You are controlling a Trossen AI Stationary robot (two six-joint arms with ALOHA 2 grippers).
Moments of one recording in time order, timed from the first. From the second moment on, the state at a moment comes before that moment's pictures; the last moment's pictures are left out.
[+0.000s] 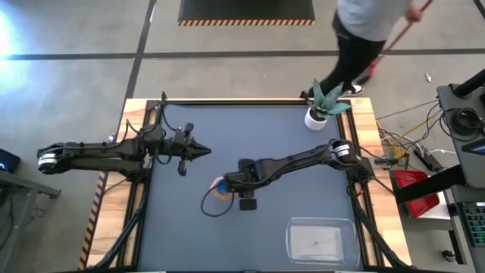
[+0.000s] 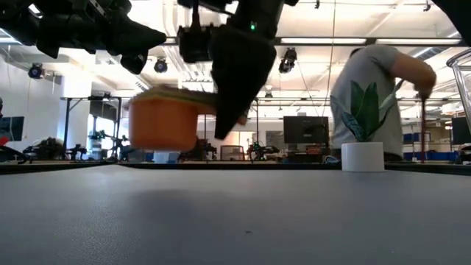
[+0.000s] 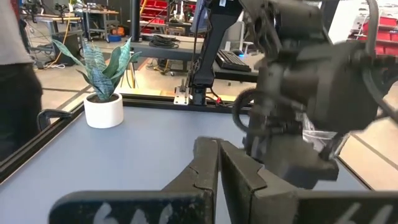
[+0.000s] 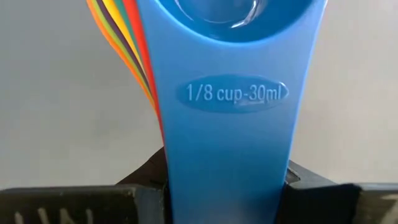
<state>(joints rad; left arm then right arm) 0.23 0.77 0.36 0.34 0.28 -0.07 0.16 2.16 1.83 -0.88 0.08 0.10</state>
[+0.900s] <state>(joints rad) 0.23 0.73 0.36 0.31 0.29 -0.12 0.26 1.79 1.61 -0.86 0.09 0.08</state>
